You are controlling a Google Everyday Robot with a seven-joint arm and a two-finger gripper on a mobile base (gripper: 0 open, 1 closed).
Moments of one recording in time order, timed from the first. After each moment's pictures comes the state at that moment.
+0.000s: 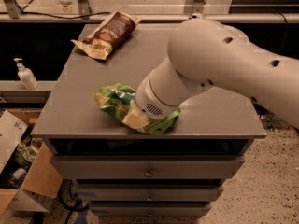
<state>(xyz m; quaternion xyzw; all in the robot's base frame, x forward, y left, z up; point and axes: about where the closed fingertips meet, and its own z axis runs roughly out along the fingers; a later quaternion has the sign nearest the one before) 0.462 0.038 0.847 -0.57 0.76 0.15 0.26</state>
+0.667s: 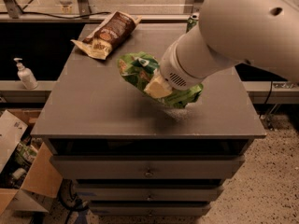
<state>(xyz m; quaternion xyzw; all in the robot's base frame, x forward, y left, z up) 0.513 -0.021 0.910 -0.52 0.78 0.05 0.34</state>
